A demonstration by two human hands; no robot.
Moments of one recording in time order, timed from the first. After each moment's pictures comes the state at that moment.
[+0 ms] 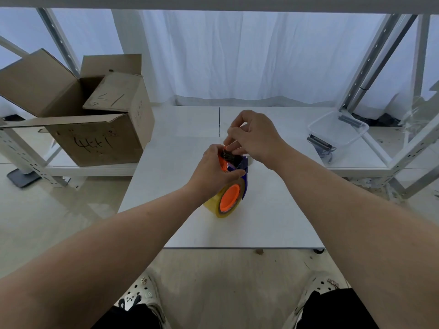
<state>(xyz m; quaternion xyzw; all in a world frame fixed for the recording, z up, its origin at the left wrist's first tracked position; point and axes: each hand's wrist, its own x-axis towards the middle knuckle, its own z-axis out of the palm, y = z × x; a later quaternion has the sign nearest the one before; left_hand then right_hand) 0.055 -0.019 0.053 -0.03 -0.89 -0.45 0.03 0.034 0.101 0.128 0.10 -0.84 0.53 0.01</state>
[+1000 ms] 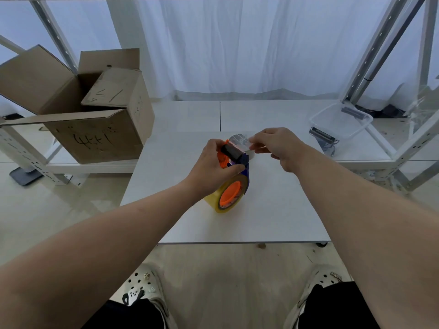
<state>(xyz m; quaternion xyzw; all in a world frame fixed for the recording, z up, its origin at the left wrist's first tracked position) 0.062 -0.024 0.055 -0.07 -0.87 -0.49 0.03 0.031 0.140 0.107 -0.06 -0.82 0.56 -0.11</state>
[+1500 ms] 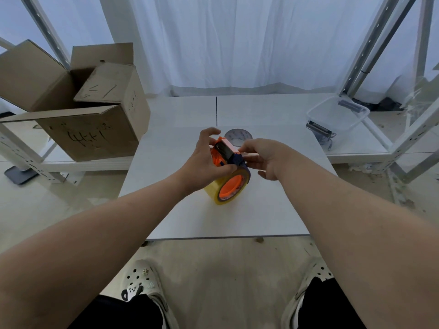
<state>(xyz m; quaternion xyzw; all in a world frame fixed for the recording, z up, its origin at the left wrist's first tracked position) 0.060 -0.035 0.052 -0.12 -0.86 -0.50 0.00 0.045 0.122 0.089 -0.20 -0.73 0.61 -0.23</state>
